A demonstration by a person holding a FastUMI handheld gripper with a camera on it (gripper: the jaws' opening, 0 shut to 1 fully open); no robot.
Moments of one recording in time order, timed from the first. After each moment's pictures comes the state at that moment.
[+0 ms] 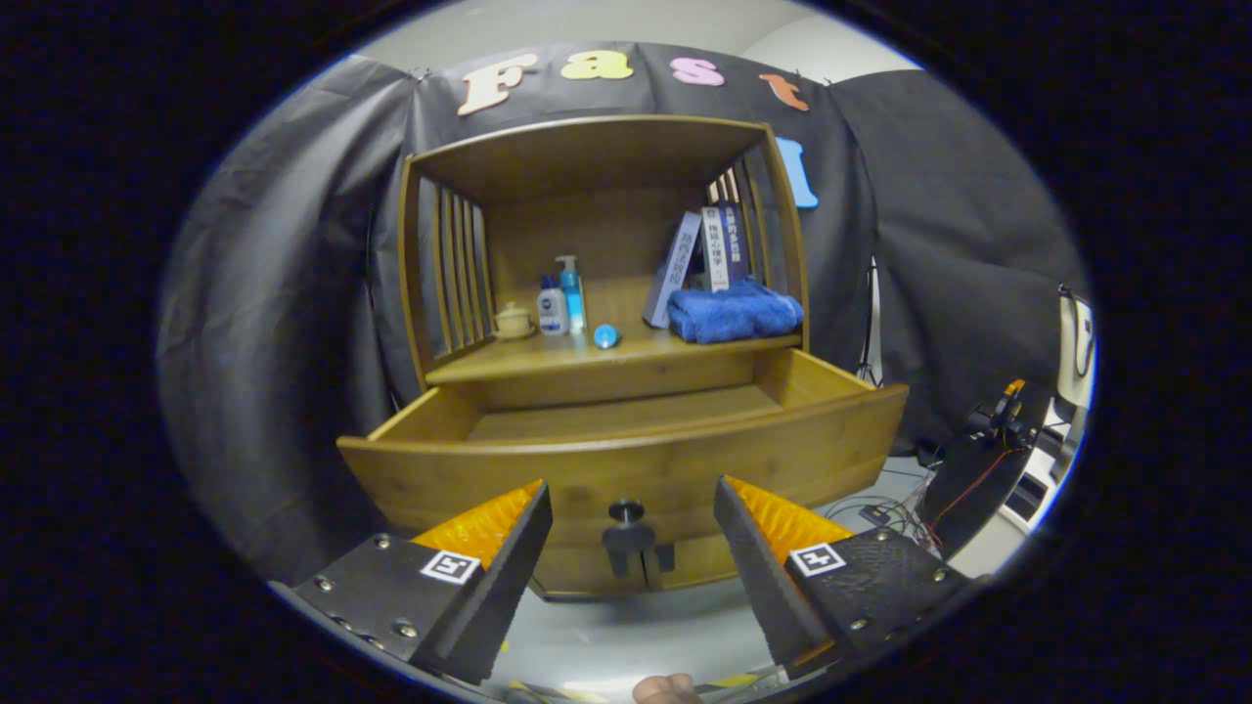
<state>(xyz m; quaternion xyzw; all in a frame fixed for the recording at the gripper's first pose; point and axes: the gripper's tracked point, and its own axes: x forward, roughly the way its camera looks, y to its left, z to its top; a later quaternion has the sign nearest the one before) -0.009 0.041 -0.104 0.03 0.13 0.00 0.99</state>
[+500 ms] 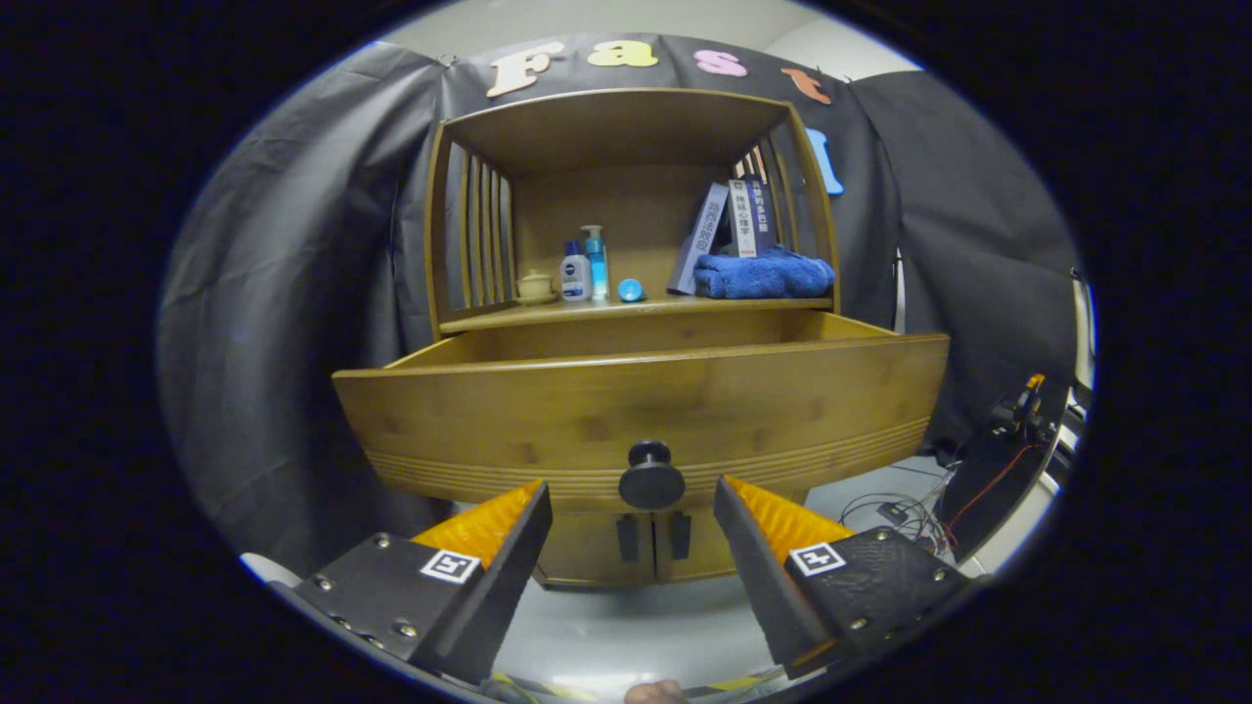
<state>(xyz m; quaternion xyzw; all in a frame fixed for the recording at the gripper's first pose) 0.012 0.049 -0.150 0.01 0.12 0.02 0.99</state>
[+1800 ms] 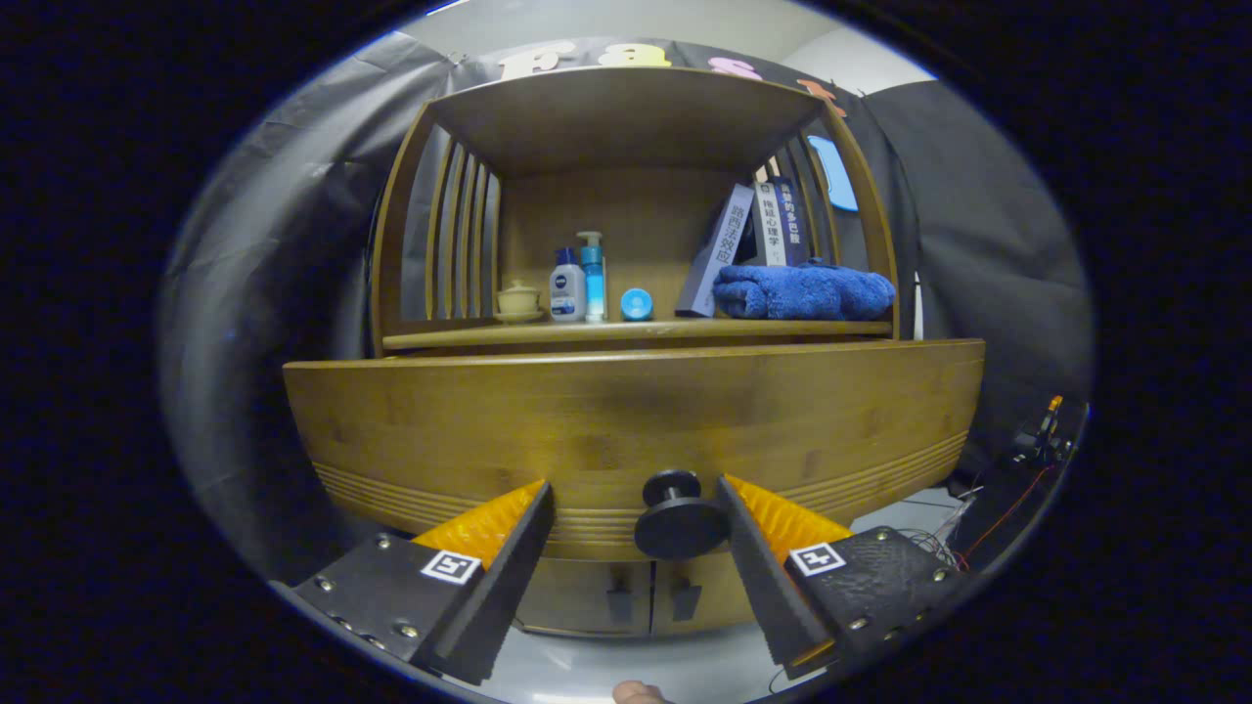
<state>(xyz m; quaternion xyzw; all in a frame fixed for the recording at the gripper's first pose) 0.130 0.069 -0.161 0.01 0.07 0.02 1.00</state>
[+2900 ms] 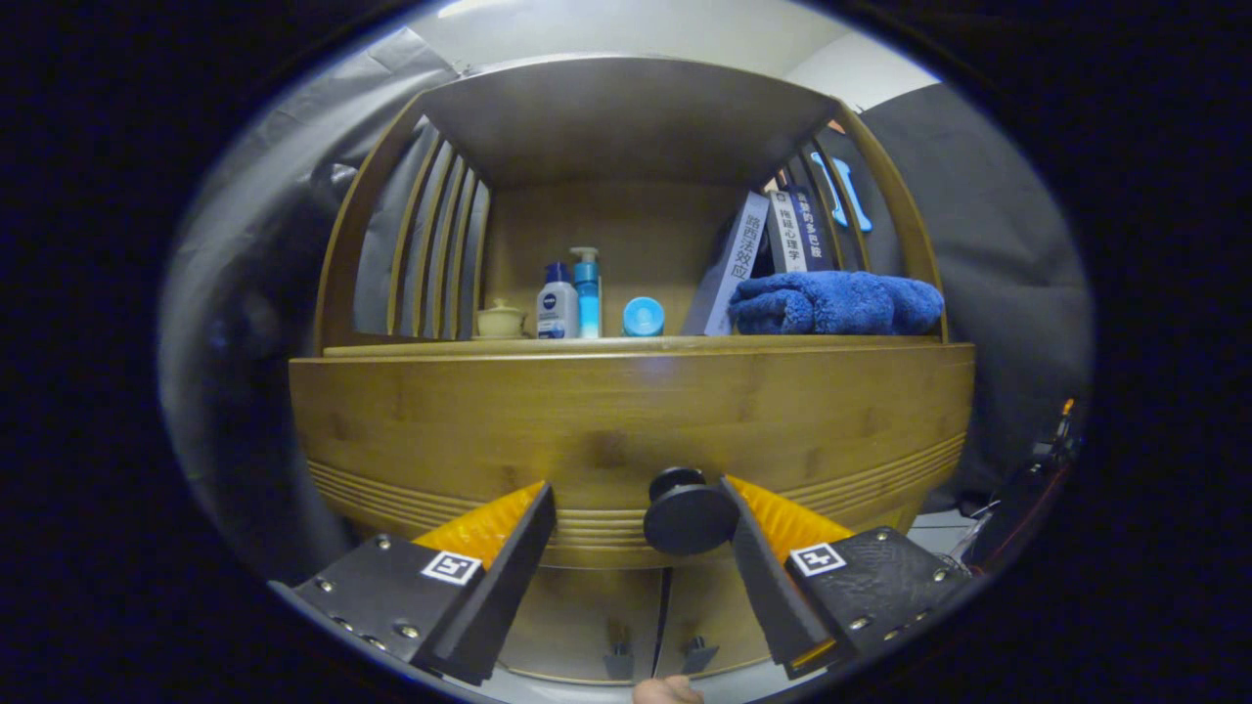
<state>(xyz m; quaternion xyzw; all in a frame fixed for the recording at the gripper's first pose) 0.221 0.080 -0.162 0.00 0.01 0.01 1.00</state>
